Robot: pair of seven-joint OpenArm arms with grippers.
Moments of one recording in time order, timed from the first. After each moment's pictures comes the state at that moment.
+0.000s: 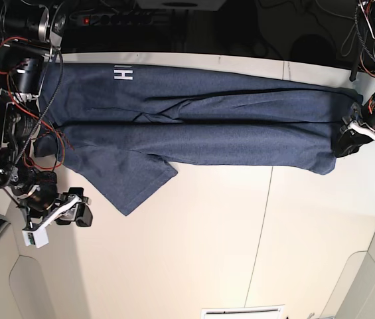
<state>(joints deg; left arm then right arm) 5.0 -23.2 -29.0 60.6 -40.6 -38.7 26.8 17.5 7.8 15.4 68.4 20.8 28.7 -45.5</state>
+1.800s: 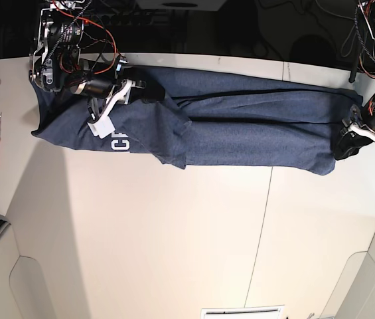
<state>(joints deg) 4.9 -23.0 -29.0 60.6 -42.1 -38.7 26.8 -10.2 -1.7 14.0 82.2 51.4 30.4 -75.2</state>
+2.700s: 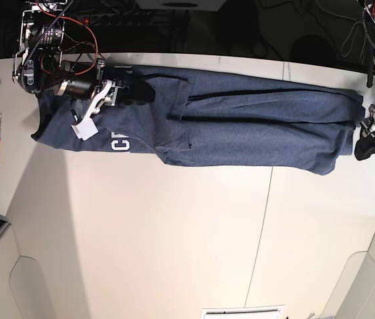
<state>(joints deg) 5.0 -23.0 -40.1 62.4 -41.8 -38.7 33.3 -10.2 3.6 13.9 82.2 58.4 31.9 -76.4</state>
